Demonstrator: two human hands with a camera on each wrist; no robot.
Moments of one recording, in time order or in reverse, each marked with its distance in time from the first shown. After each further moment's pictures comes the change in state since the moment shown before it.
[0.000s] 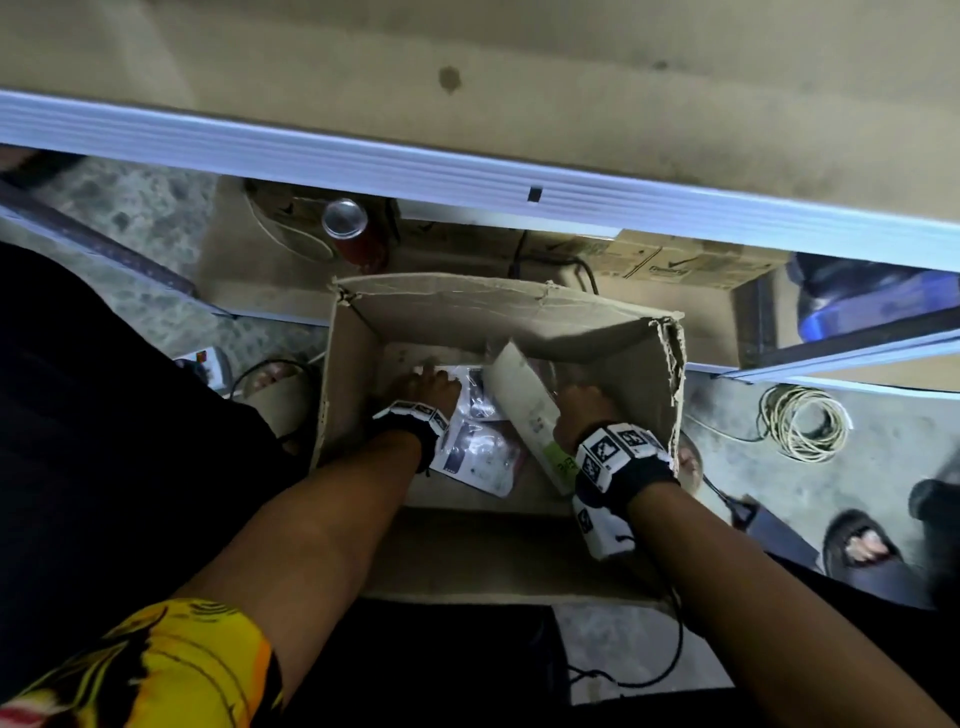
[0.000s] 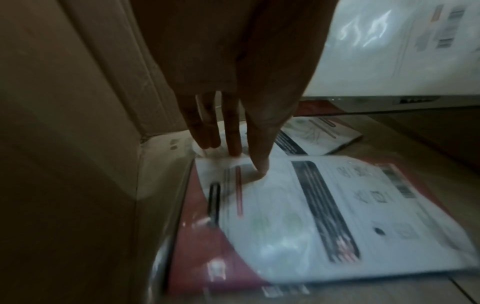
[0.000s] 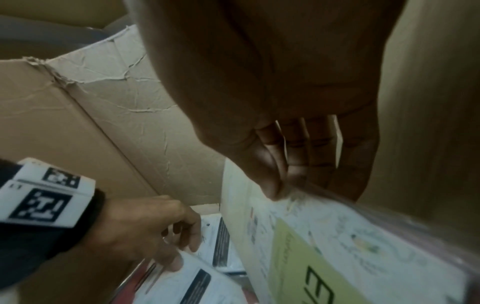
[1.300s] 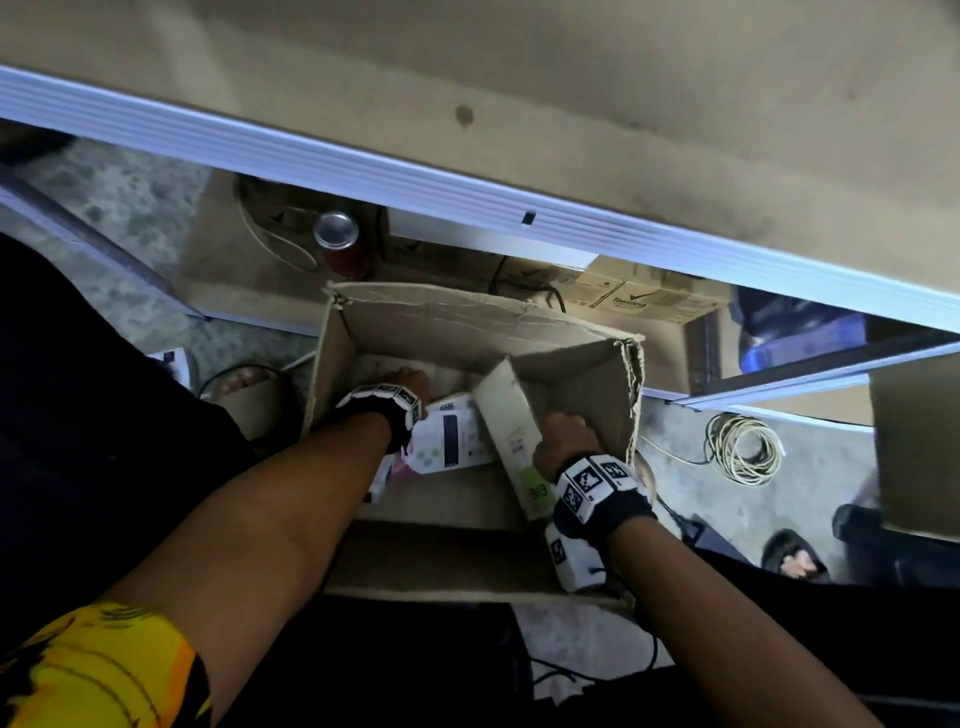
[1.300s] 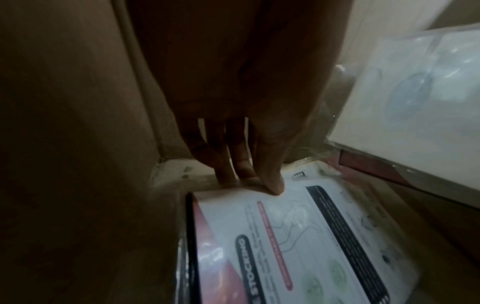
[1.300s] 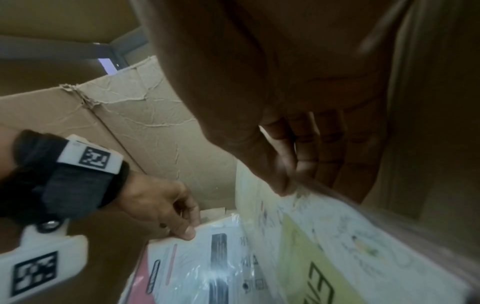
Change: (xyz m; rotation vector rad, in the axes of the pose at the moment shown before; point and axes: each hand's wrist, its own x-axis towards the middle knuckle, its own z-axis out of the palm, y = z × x) left_hand -0.004 -0.019 -0.036 -0.430 -0.081 -0.107; right_hand -0.037 0.002 -0.004 0.120 -0.004 0.162
